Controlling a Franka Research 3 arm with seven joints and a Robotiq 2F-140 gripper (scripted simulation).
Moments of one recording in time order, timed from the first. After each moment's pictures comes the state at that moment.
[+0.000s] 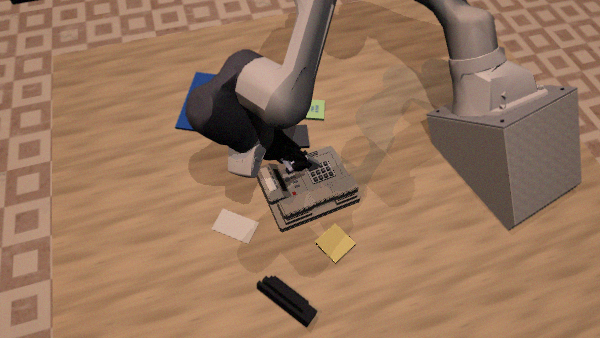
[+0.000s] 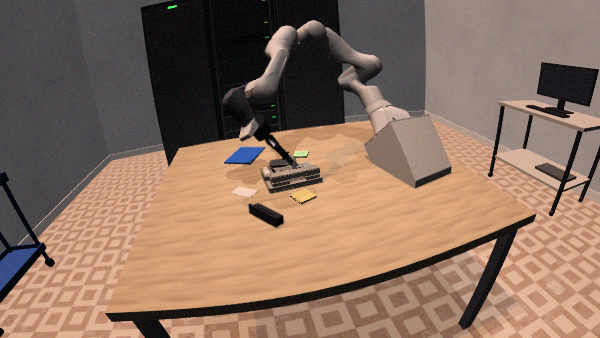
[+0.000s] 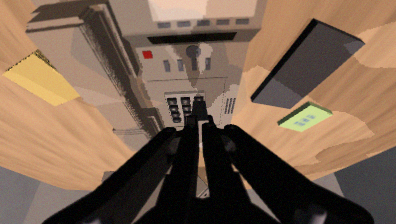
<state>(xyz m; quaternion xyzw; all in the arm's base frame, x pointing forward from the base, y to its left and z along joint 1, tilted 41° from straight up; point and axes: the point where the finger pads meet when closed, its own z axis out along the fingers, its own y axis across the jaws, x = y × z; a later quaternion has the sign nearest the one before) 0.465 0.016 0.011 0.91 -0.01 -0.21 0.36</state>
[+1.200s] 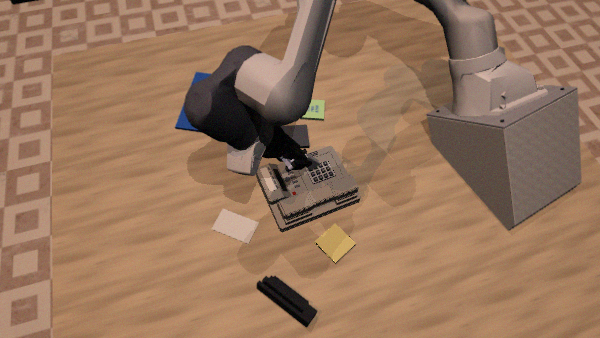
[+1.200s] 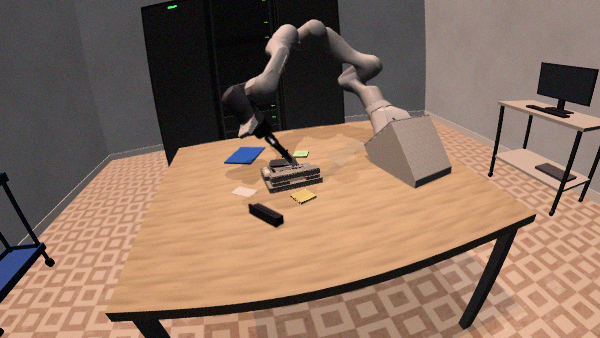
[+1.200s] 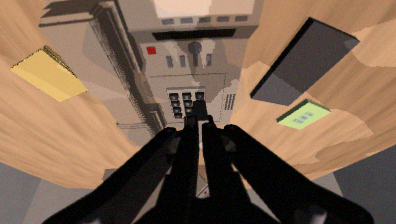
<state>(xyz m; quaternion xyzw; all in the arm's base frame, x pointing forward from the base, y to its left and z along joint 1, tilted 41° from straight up) 0.465 0.023 0.017 0.91 -0.01 -0.21 0.35</state>
